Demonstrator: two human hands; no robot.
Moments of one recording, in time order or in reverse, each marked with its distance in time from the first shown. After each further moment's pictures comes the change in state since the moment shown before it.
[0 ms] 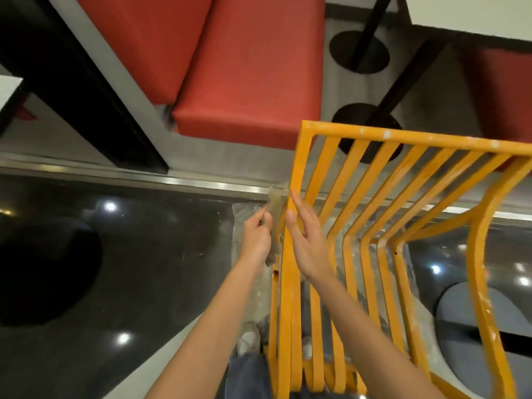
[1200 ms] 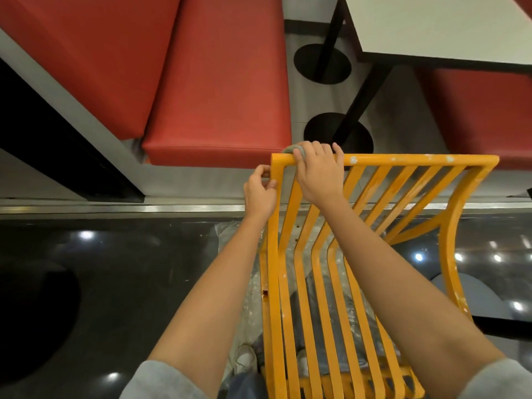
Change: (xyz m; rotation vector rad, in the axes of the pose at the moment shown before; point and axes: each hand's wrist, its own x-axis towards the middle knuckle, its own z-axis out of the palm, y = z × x) left_hand 0.111 0.074 0.068 0.464 0.038 0.420; right_hand 0.169 -0.037 -0.081 -1.008 0.409 -0.318
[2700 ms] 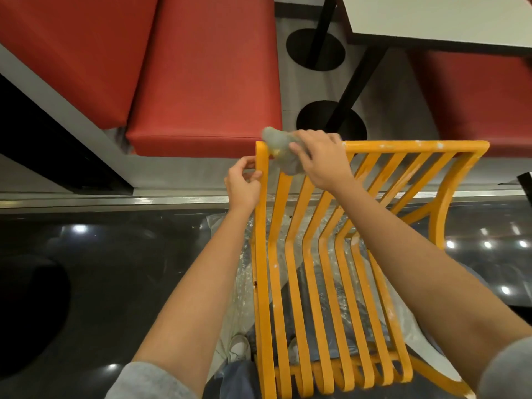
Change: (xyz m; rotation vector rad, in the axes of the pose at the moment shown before) left_hand 0.002 -0.012 0.005 -0.104 0.061 0.000; right_hand 0.008 0.045 -0.019 0.173 -0.178 -0.174
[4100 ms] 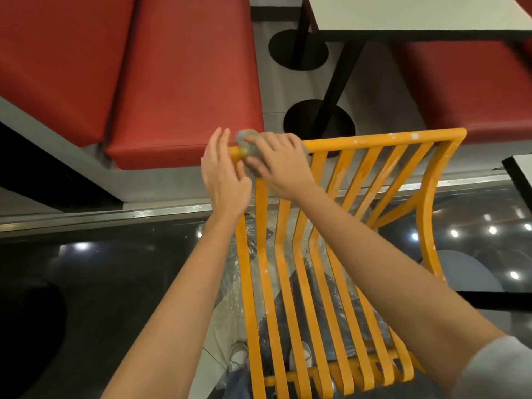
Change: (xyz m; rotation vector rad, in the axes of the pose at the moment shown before) left_hand -0.011 0.036 0.014 0.387 0.122 0.400; right_hand -0.005 -0.011 0.019 -0.139 0.097 -0.113
